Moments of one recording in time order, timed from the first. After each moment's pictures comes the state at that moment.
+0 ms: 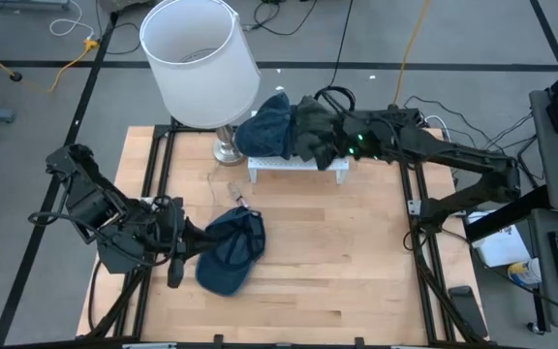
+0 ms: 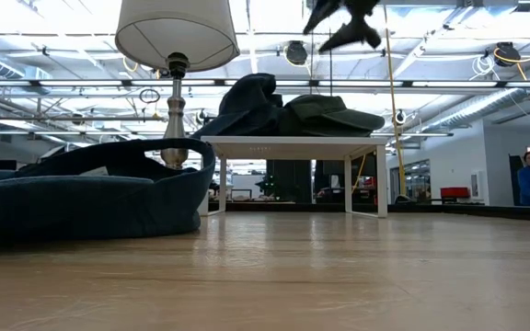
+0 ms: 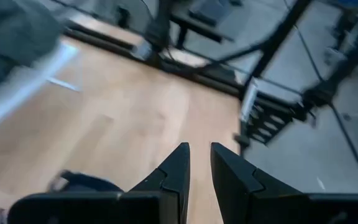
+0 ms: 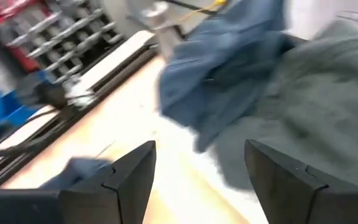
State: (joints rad) left arm -0.77 1.26 1.54 -0.86 -0.71 -0.77; right arm -0.23 1.33 1.39 -0.61 0.21 0.53
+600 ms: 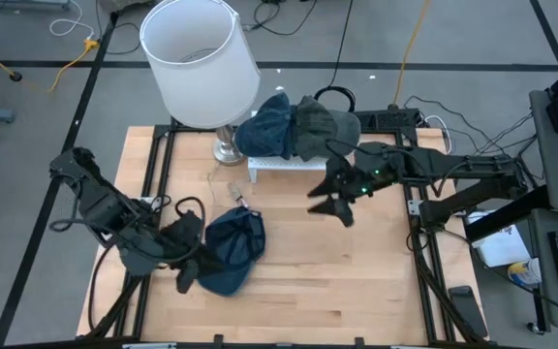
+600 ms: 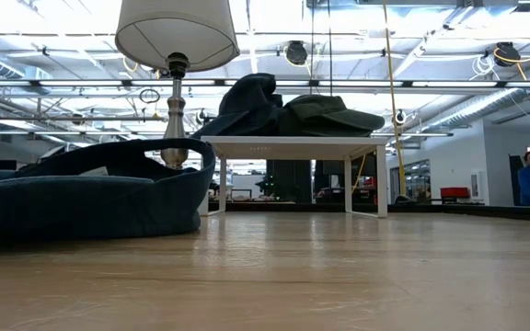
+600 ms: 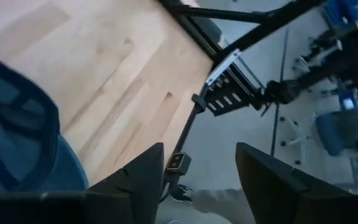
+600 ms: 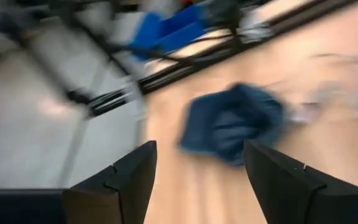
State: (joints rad) left arm -0.71 1.32 1.54 -0.86 -0.41 -1.23; right arm 0.04 1.28 1.39 -0.55 -0.22 0.49
